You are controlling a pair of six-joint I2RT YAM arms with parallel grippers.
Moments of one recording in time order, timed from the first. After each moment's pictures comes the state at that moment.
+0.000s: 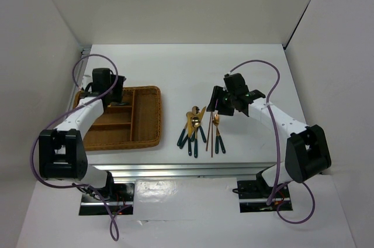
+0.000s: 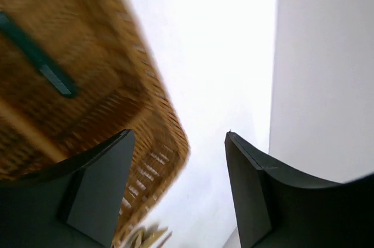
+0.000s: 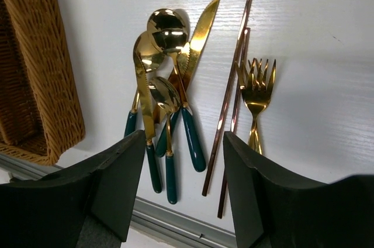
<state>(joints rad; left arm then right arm) 0.01 1.45 0.95 -0.19 -0.14 -1.41 0.41 1.43 1.00 -0.46 -0.13 0.60</state>
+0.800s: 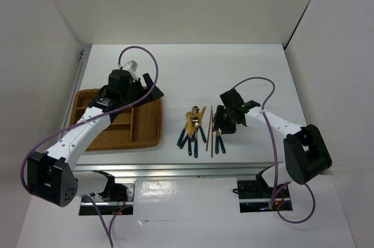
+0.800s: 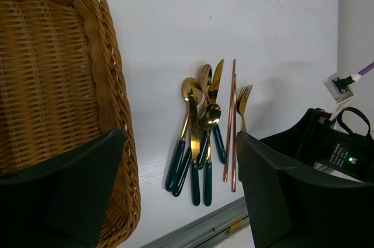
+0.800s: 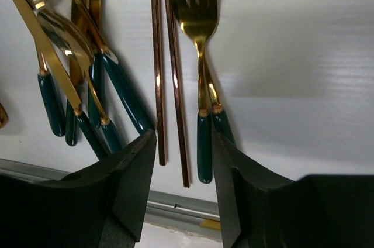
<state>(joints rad) -0.30 1.25 1.00 -0.32 0.21 -0.65 0.46 1.42 0.84 -0.54 -0.06 0.67</state>
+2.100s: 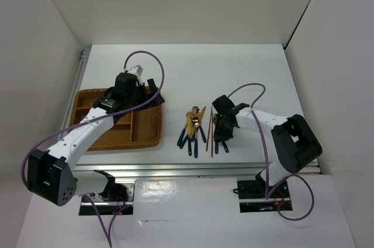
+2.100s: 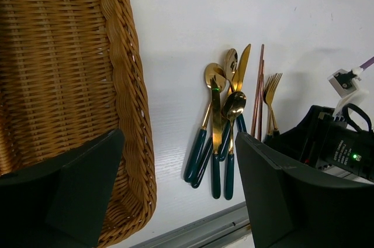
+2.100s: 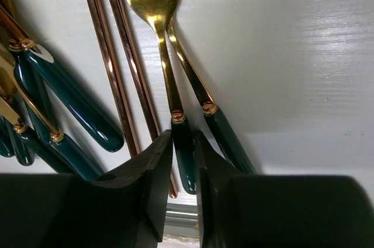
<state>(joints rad) -0.37 1.25 0.99 -0.40 0.10 -0.60 0.54 1.54 0.81 -0.56 -0.01 0.76</state>
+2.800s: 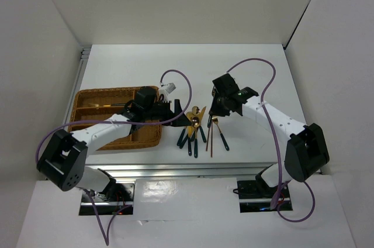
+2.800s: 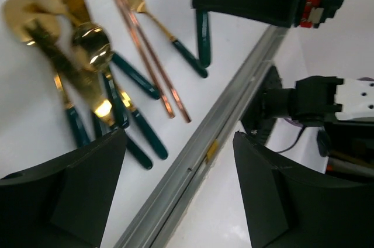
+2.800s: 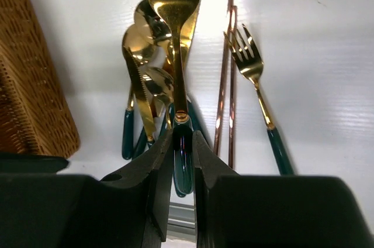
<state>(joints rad) -0.53 1.39 0.79 0.05 0.59 -0.59 0.54 1.46 1.10 -0.64 0.08 0.74</state>
